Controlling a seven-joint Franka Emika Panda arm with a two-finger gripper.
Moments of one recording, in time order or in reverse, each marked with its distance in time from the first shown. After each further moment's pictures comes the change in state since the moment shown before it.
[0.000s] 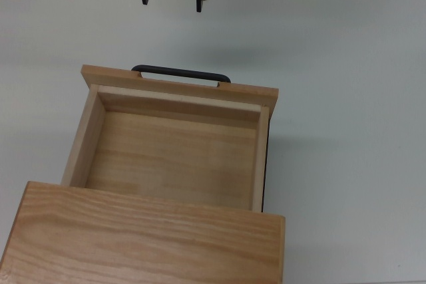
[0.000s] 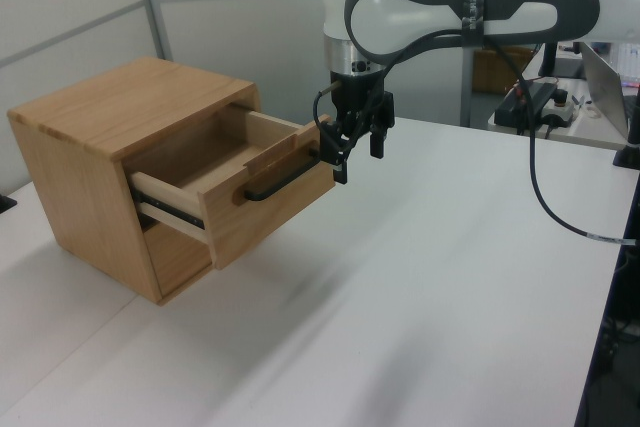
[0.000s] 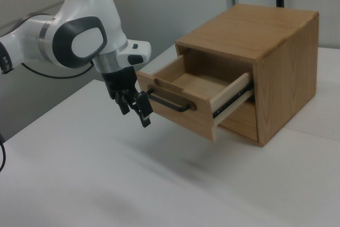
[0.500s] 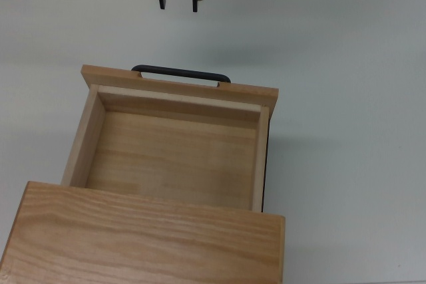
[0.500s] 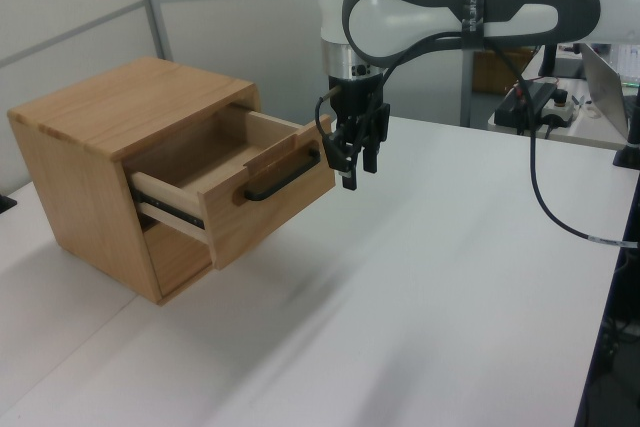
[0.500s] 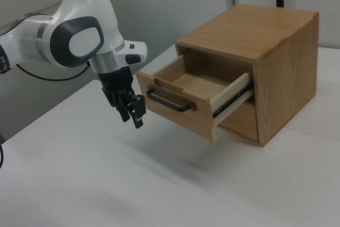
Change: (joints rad) arm 0.013 0.000 0.007 0.000 0.000 -0.027 -0.069
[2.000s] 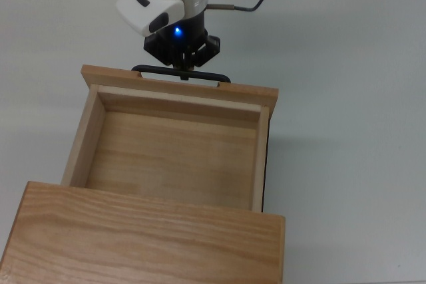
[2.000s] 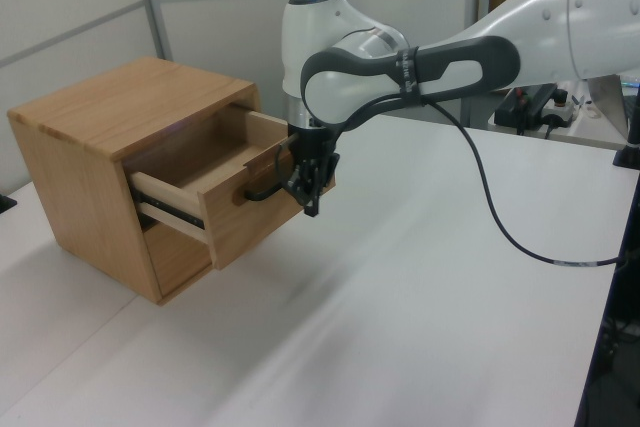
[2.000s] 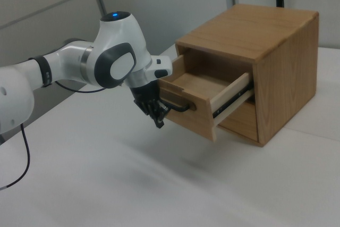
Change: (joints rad) arm 0.005 0.214 0.002 0.041 0.000 0.285 -0.010
